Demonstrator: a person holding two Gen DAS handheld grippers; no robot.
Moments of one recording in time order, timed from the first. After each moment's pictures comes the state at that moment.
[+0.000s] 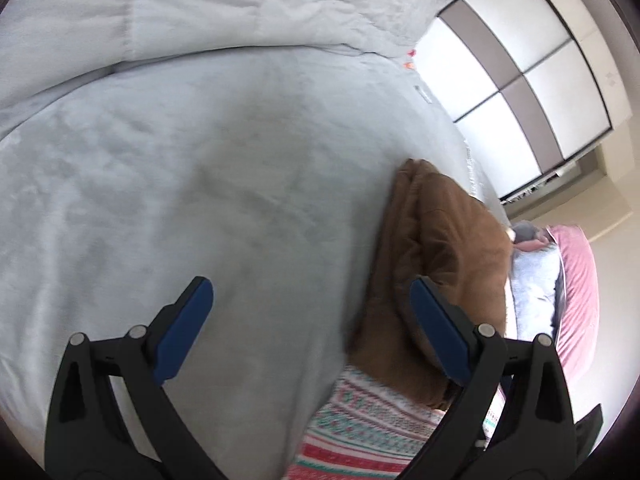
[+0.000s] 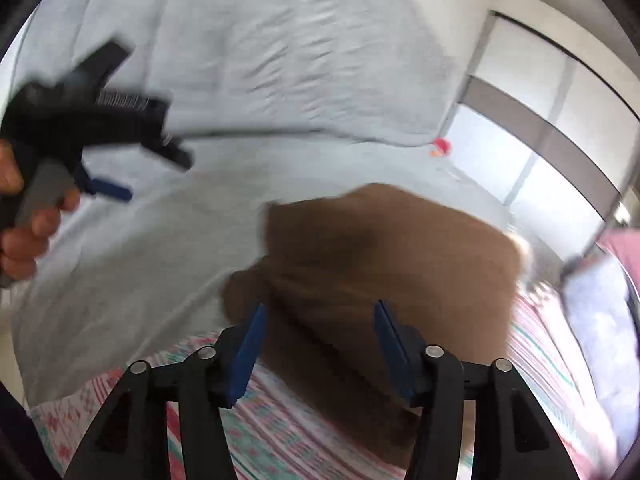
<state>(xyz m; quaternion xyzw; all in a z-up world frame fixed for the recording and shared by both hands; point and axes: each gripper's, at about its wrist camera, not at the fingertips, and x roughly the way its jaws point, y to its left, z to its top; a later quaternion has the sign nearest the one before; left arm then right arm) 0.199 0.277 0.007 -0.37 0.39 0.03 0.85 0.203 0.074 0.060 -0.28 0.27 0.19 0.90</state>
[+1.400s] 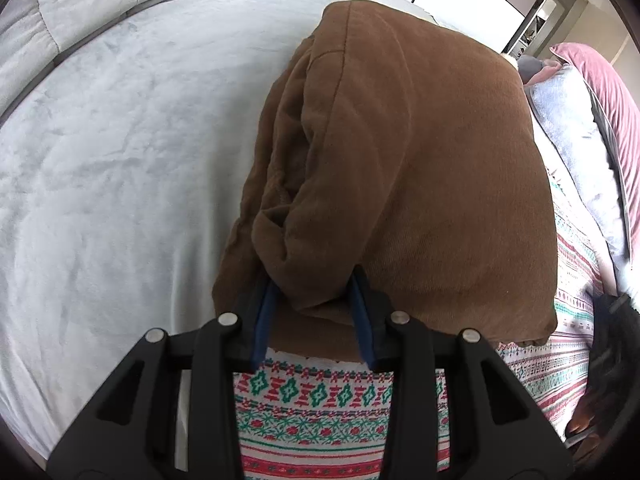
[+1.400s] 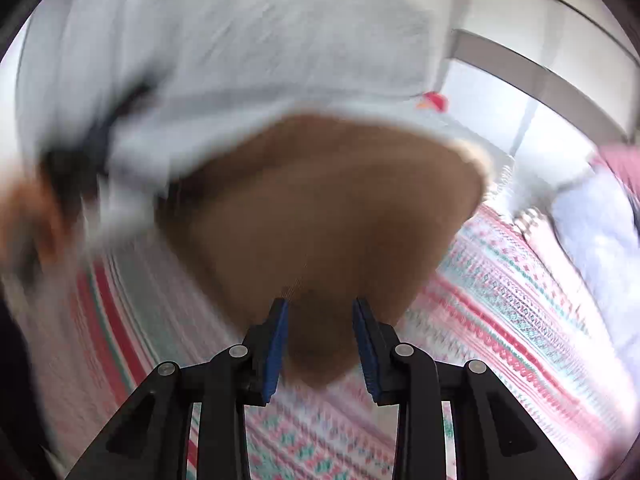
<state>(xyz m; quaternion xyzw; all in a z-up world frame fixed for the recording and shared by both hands) 0.255 0.117 -0.019 -0.14 0.50 -0.02 0.85 0.229 -0.087 0.077 -0.19 0.32 0.21 0.90</state>
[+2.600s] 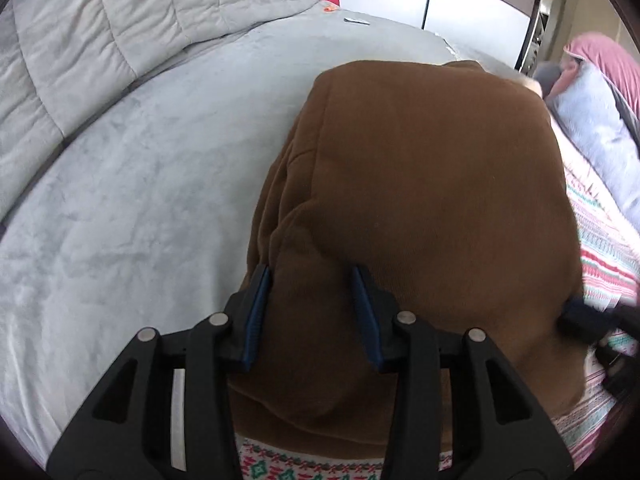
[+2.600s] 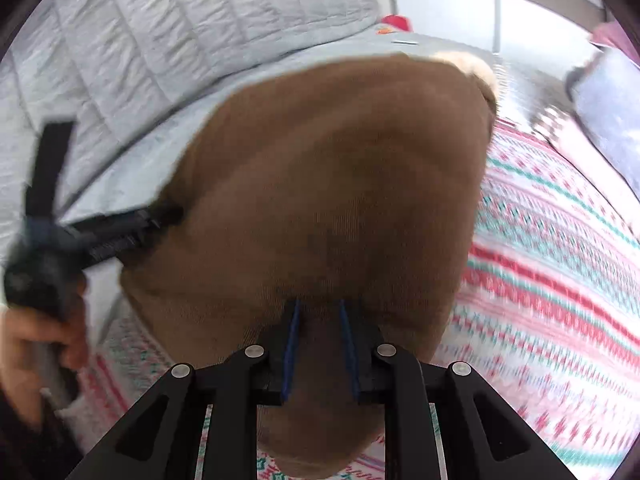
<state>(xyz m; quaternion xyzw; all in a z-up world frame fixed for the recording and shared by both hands) 0.294 0.098 -0.003 -0.05 0.44 0.05 0.90 0.333 -0.079 0.045 -0.07 0.46 0.20 0.86</state>
